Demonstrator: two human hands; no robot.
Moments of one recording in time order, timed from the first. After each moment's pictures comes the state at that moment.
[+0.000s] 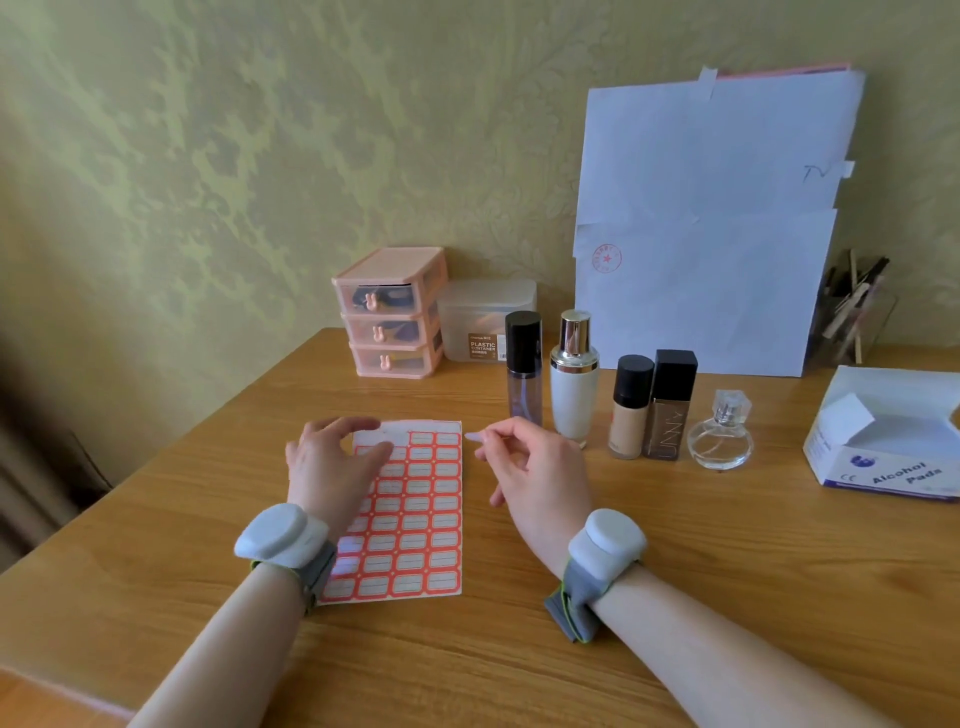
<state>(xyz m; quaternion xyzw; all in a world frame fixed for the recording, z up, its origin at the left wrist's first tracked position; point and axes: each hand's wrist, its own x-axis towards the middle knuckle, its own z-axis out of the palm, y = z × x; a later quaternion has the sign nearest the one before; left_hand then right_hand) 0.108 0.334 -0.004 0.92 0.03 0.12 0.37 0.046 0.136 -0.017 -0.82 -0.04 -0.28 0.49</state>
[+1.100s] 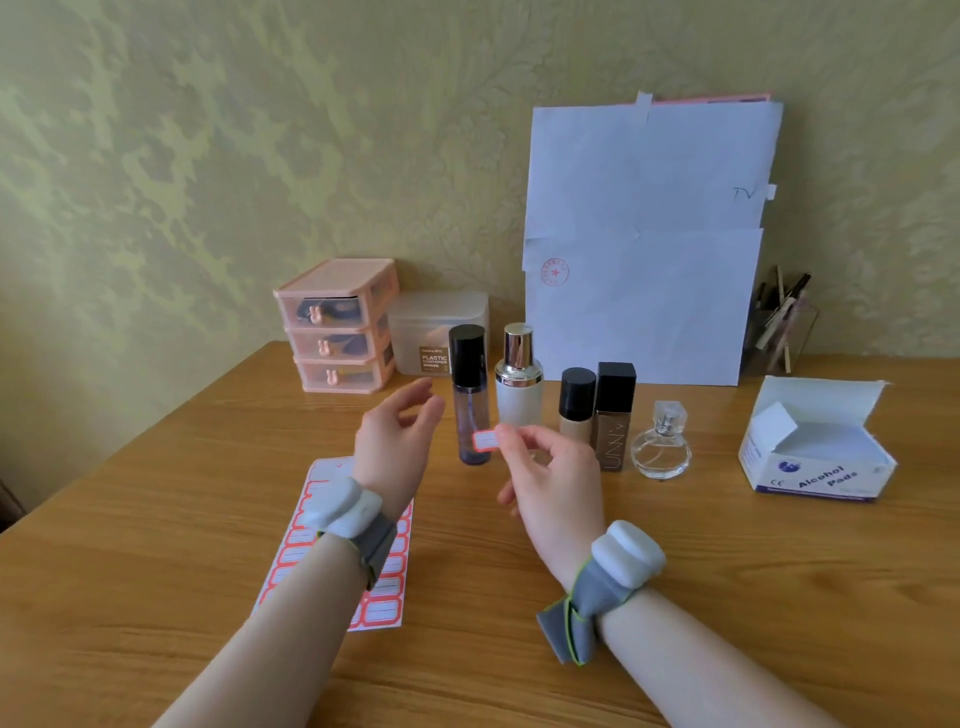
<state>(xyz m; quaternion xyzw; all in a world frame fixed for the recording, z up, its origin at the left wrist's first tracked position) 0.109 0.227 0.017 0.81 -0.09 0.12 0.57 0.032 0.093 -0.006 -0.74 0.06 -0.30 0.60</state>
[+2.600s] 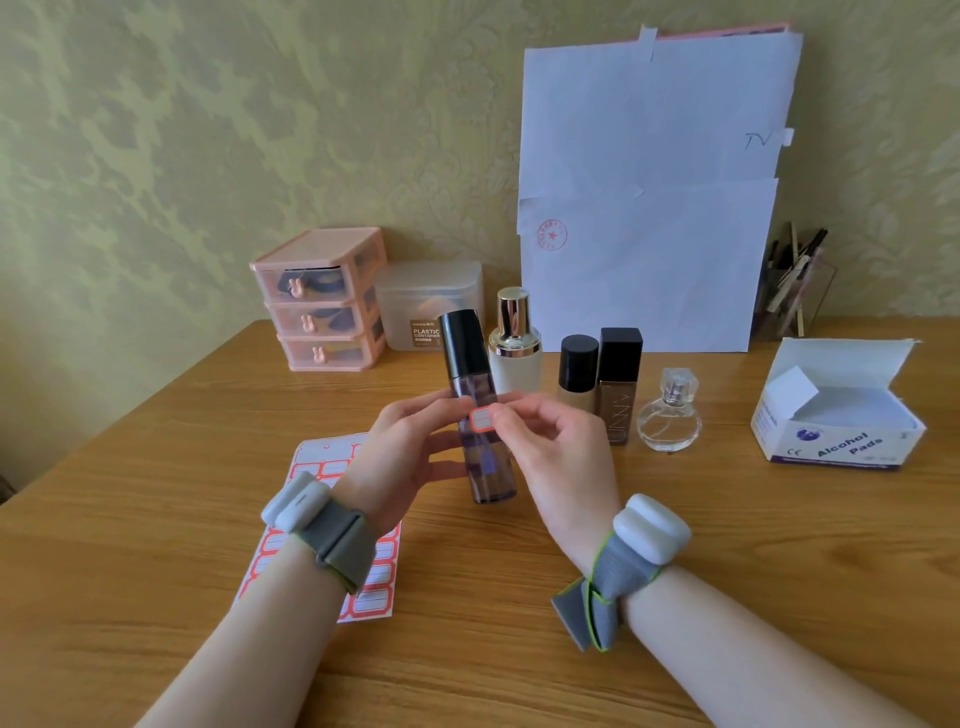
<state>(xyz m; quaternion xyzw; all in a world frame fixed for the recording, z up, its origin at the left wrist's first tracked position) 0.100 0.226 0.009 0.64 -0.17 -0.20 0.72 0.030 0.085 -0.005 -0.72 0.03 -0.28 0.63</state>
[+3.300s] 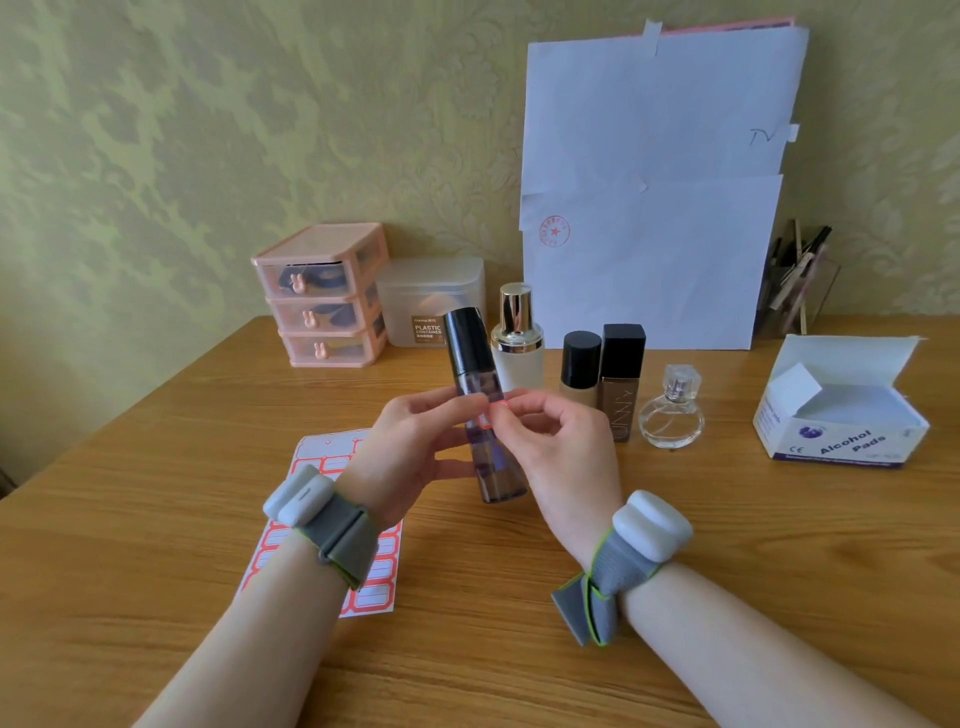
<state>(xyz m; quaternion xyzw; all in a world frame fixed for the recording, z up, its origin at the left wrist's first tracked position) 0.097 0.225 0.013 0.62 -0.18 -0.21 0.73 0.031 0.085 -0.007 -0.73 0.05 -0.29 0.61</state>
